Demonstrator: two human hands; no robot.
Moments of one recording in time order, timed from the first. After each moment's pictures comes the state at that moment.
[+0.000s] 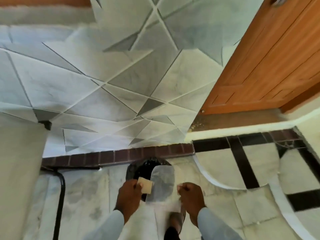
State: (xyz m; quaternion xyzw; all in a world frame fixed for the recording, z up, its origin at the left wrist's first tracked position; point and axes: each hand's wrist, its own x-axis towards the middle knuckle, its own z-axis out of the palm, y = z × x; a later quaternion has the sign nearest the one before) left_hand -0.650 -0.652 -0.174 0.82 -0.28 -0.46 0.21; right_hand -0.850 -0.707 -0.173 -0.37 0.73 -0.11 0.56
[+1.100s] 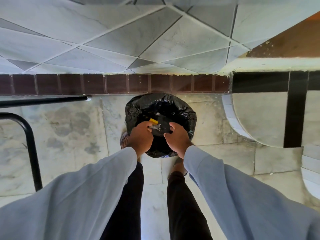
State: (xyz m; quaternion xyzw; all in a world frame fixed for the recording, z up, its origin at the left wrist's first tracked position) left_hand -0.614 -0.733 -0.449 0.79 -0.24 -0.56 0.10; right_hand -0.741 -0.784 -0.439 -0.45 0.68 0.14 0.57
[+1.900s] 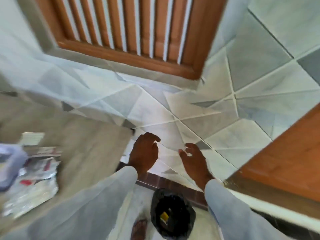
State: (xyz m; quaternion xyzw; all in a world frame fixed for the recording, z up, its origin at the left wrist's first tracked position) left_hand -0.523 -0.650 0.035 0.82 -0.42 -0.05 0.39; right_hand -0.678 -0.743 0.050 -0.71 0.49 -0.20 0.46
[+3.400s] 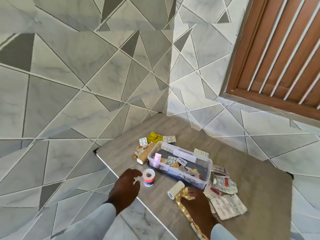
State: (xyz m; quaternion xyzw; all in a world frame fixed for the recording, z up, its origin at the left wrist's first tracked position) left_hand -0.205 0.031 0.052 0.90 -0.17 -0.05 0.39; right_hand -0.330 -0.192 0.021 -0.80 0.34 -0.03 0.49
